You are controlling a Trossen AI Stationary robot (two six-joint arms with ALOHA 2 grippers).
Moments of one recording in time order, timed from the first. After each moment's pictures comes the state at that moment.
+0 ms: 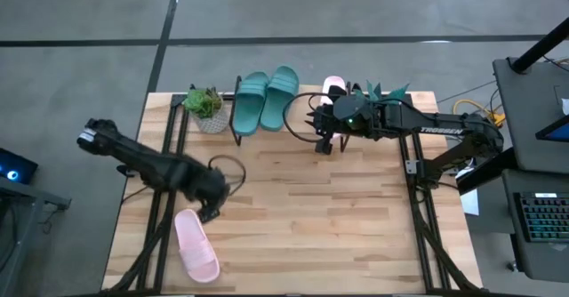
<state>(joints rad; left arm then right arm) -0.39 1.29 1.19 -1.40 0.05 -0.95 -0.10 1.41 1.38 -0.53 0.34 -0.22</state>
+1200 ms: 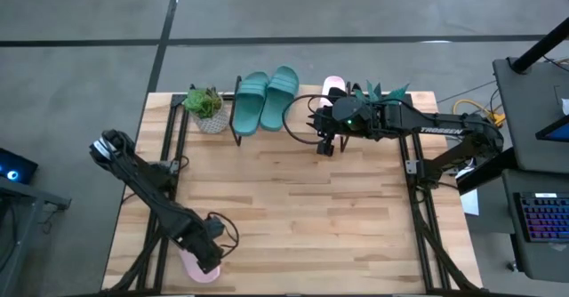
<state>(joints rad) -0.79 1.51 1.01 -0.84 0.21 -1.48 -0.10 1.41 1.38 -0.57 0.33 -0.22</state>
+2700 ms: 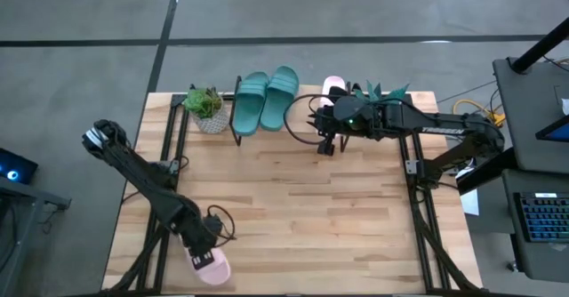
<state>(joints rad) -0.76 1.36 0.86 -0.66 0.29 -1.34 -0.10 1.40 1.38 -0.57 0.33 -0.25</state>
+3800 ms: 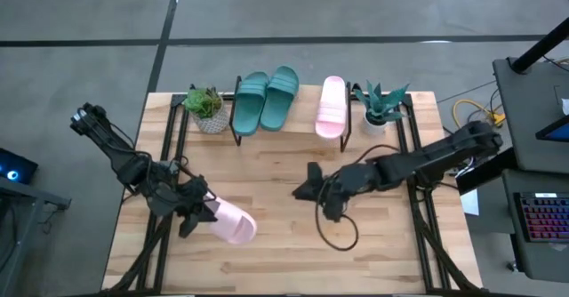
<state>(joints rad) -0.71 0.87 0.86 -0.65 -0.24 -1.08 0.32 1.43 1.13 -0.07 0.18 -1.17</state>
